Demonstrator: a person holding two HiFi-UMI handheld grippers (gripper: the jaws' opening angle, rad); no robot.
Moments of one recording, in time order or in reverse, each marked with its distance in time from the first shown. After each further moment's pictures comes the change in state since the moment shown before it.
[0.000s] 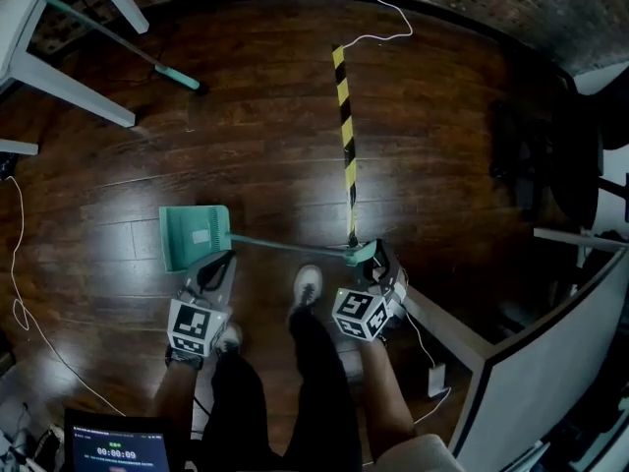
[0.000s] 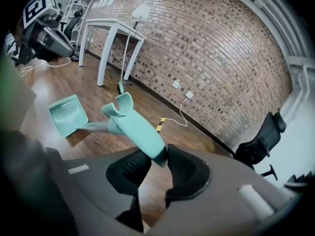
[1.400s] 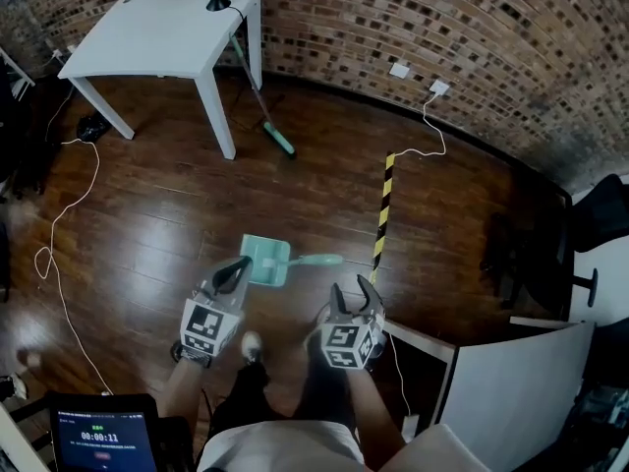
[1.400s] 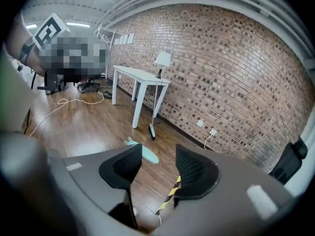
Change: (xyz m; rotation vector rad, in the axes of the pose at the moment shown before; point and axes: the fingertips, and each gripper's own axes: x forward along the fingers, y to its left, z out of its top) left arm -0.312 0.058 0.190 0.023 -0.249 0.223; right arm -0.275 0.066 0.267 -0.046 -0.258 0.317
